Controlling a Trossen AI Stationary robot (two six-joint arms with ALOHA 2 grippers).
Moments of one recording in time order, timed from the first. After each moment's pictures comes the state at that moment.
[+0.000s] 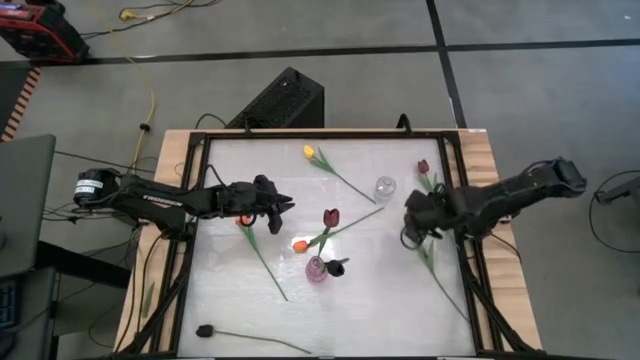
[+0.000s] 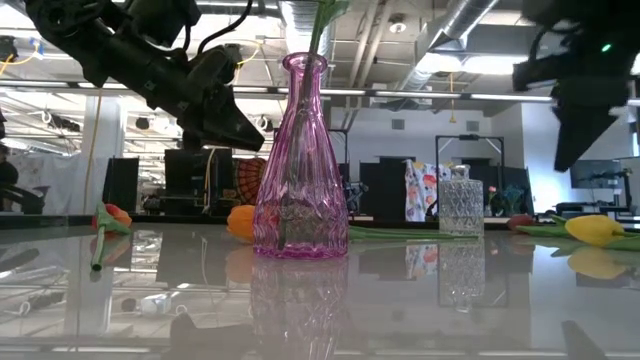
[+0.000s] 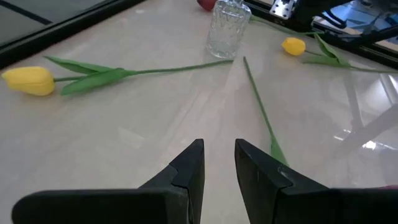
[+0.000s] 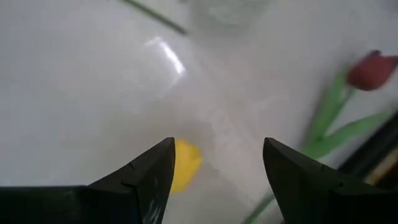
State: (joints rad) left arm 0.09 1.23 0.46 0.35 -0.20 -0.33; right arm 0.20 1.09 0.76 -1.14 0.41 0.80
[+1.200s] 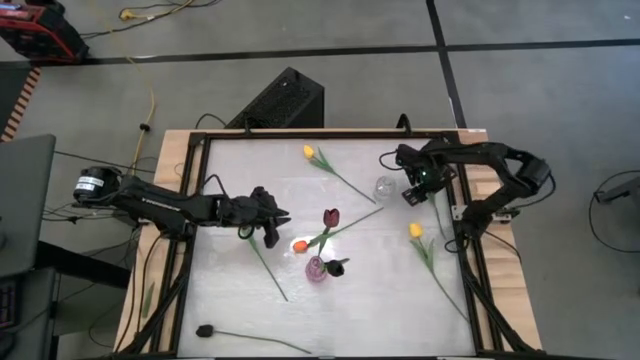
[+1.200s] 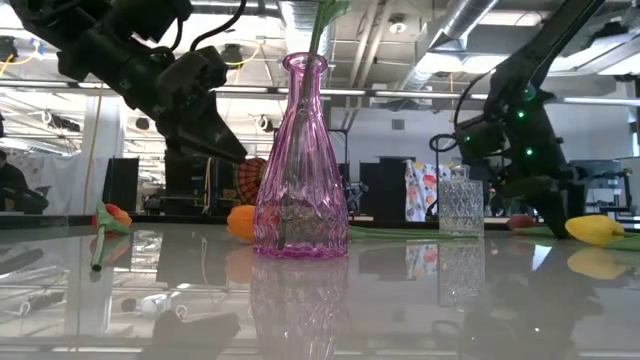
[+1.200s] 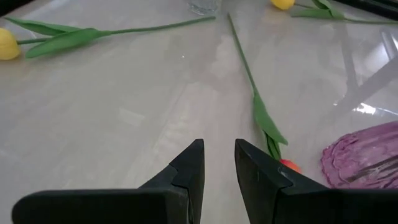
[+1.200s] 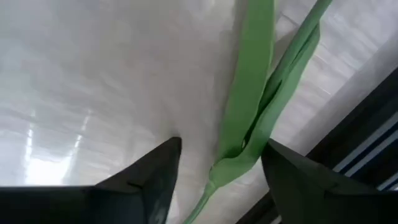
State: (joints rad) left arm -0.04 1.23 0.46 0.22 -0.25 -0.36; right arm -0.74 1.55 0.70 -0.98 0.15 0.30
